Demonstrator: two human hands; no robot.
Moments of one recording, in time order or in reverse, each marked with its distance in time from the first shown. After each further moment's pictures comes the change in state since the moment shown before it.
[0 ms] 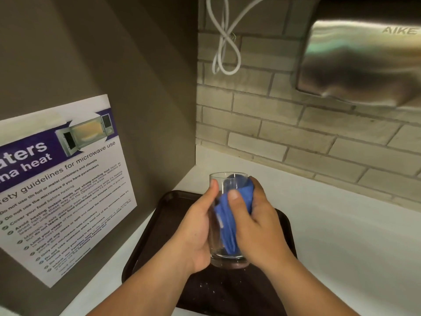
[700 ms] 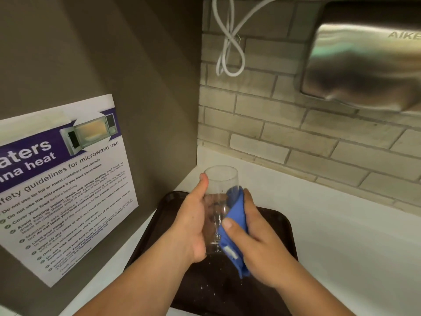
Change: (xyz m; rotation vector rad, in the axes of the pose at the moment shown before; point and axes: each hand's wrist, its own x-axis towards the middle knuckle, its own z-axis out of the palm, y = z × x) left_hand 0.012 0.018 -0.007 0.011 0.154 -0.017; right_hand -0.011 0.006 -0.008 0.004 -0.398 0.111
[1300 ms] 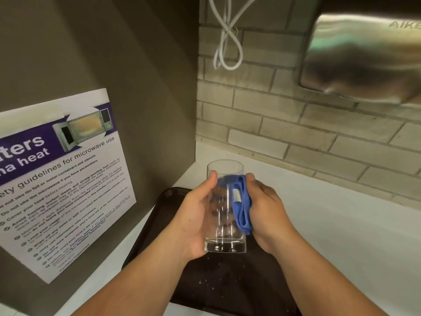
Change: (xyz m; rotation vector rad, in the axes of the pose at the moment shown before) left_hand -0.001 -0.006 0.001 -0.003 -0.128 0.035; right_hand 0.037 -0.002 -0.015 0.315 0.298 0.109
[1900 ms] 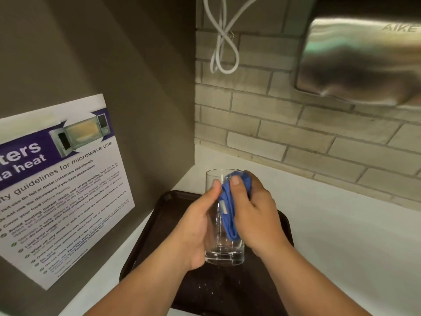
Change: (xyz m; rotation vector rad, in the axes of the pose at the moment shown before) left_hand -0.005 -0.005 0.004 0.047 -0.099 0.029; right_hand -0.004 0.000 0.011 -0.259 0.114 -0.271
